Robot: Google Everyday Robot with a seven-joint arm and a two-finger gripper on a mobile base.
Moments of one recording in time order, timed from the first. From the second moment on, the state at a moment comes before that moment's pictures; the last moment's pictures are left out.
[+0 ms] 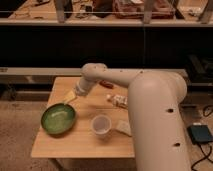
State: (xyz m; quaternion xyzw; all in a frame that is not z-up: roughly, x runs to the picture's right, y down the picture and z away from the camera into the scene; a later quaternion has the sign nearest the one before) arm -0.183 0.047 0.847 0.10 -0.40 -0.78 0.48
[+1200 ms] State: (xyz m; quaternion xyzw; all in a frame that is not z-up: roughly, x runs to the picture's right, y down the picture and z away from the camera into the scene) arm -0.241 0.110 0.882 0.05 -0.46 -0.75 0.47
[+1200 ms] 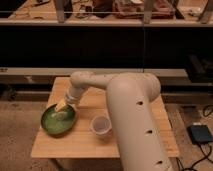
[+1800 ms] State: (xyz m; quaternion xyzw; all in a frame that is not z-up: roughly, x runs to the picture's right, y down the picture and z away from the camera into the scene) arm -0.234 0.124 0.881 0.03 -0.46 -0.77 0.44
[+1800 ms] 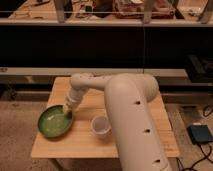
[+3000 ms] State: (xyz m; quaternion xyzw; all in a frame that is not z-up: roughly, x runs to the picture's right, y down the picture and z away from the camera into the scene) arm -0.074 0.157 0.870 -0.04 -0.39 -0.75 0.53
